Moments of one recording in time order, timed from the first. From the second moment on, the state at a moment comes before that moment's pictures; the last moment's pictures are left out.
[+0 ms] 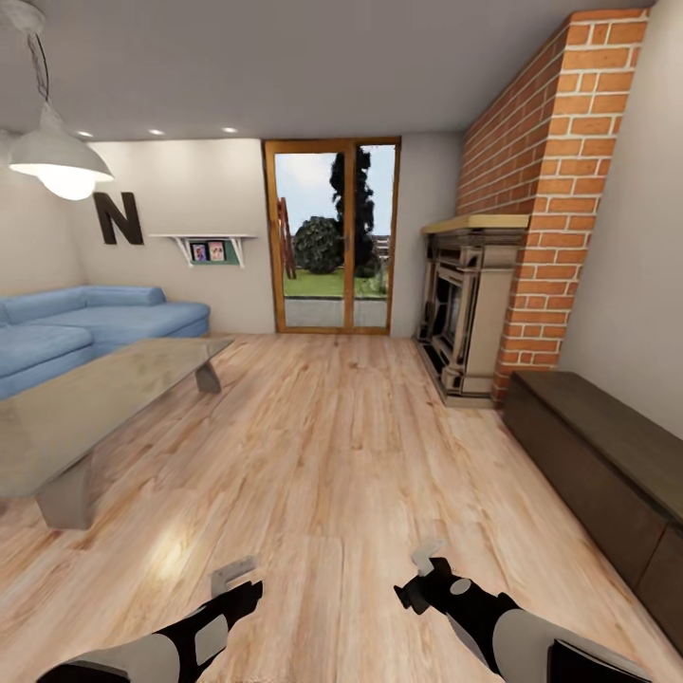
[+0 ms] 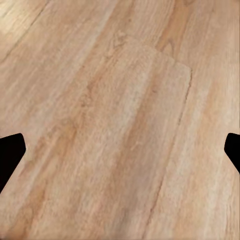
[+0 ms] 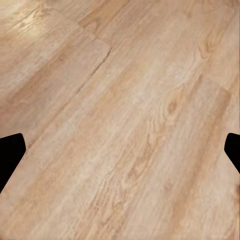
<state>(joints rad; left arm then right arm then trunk) -0.68 -0.04 -0.15 0.05 0.53 -0.14 0.02 -0.73 0.06 1.23 0.01 -0.76 -0.11 0.13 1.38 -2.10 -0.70</state>
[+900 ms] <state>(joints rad) -0.68 -0.04 -0.15 0.05 0.53 -0.14 0.02 -0.72 0.06 1.23 0.01 -0.76 -0.12 0.13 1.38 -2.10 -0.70</state>
